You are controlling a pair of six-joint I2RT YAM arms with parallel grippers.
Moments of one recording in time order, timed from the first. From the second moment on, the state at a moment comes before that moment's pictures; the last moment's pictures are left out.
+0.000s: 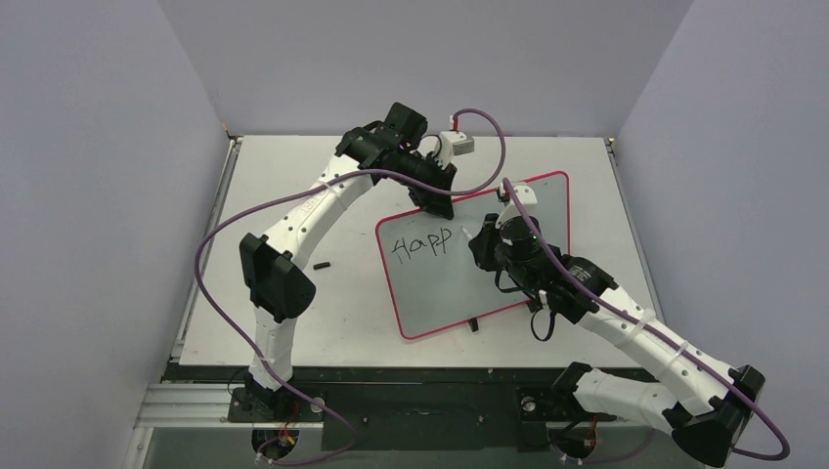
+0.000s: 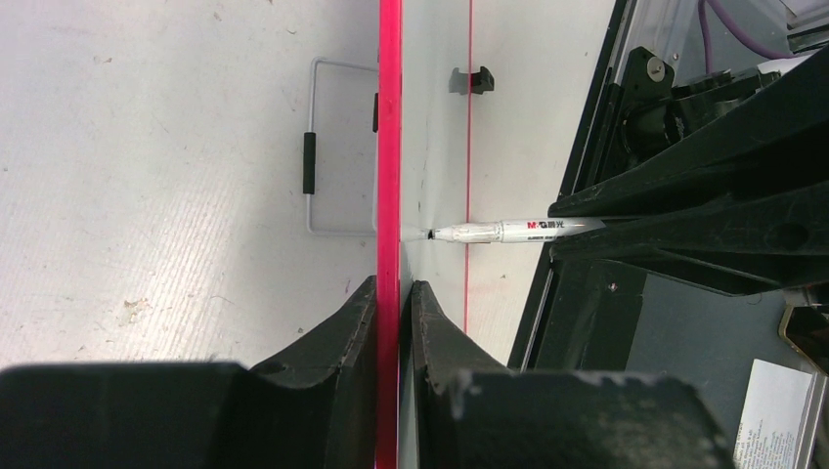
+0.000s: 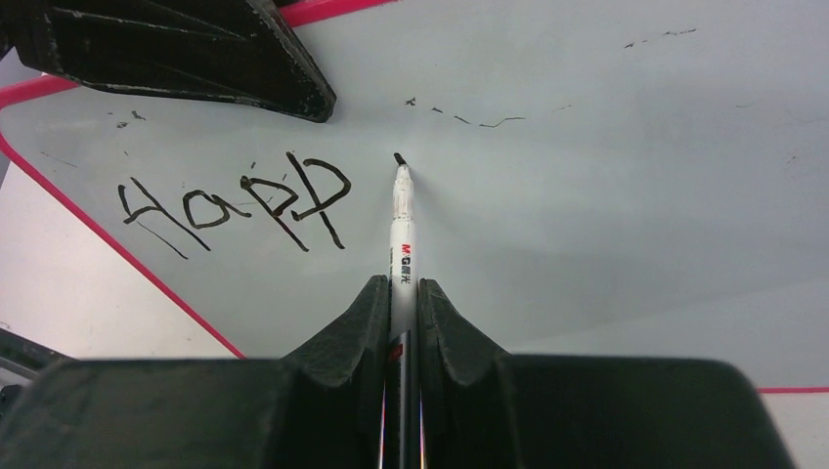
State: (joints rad) left arm -0.65 2.03 2.21 -1.07 0.68 0.17; right arm 0.77 1.01 1.00 -0.52 0.31 0.50
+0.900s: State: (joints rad) left arm -0.65 2.03 2.21 -1.07 0.68 0.17; right arm 0.77 0.95 0.91 -0.54 0.26 0.51
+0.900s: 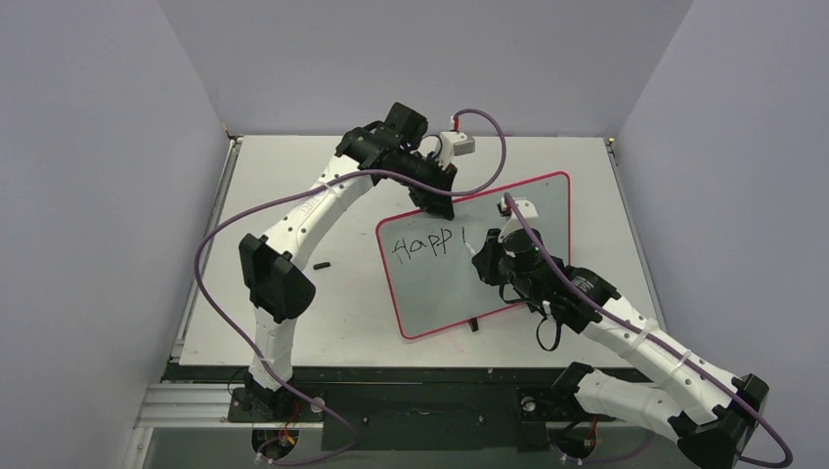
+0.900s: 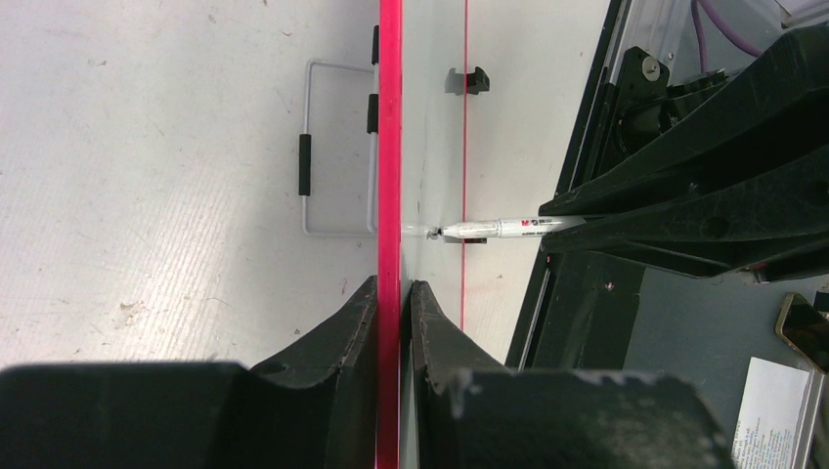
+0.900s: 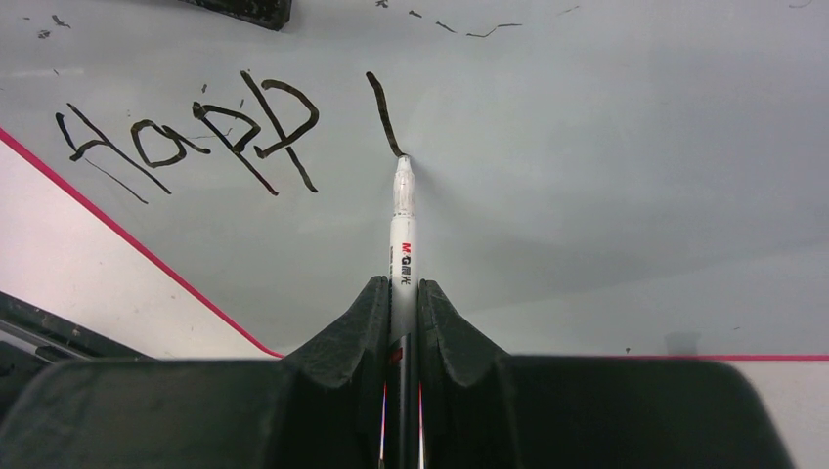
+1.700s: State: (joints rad) left arm -0.65 2.03 2.21 -1.07 0.68 0.17; right arm 0.76 1.02 1.03 -0.53 0.26 0.49
